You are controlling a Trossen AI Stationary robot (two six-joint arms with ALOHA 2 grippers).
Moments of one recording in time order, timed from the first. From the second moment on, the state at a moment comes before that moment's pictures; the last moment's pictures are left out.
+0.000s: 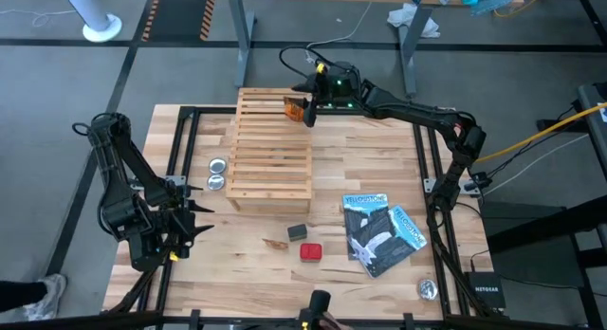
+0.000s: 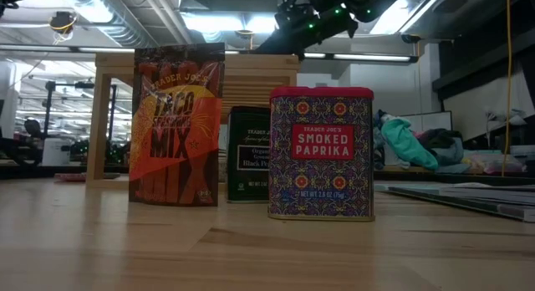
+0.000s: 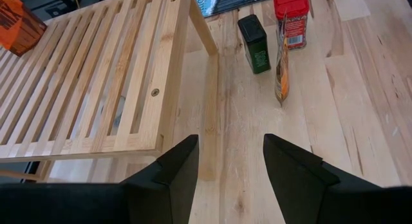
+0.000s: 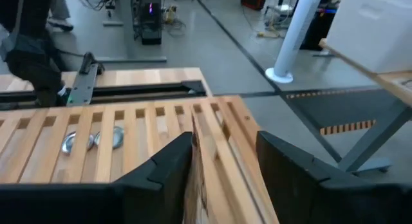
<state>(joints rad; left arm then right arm) -1.11 1.09 1.01 -1.24 -0.92 -0.90 -0.52 1.77 1.49 -0.01 -0.22 -0.19</state>
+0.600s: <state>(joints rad) -1.11 1.09 1.01 -1.24 -0.92 -0.90 -0.52 1.77 1.49 0.09 -0.17 -0.19</state>
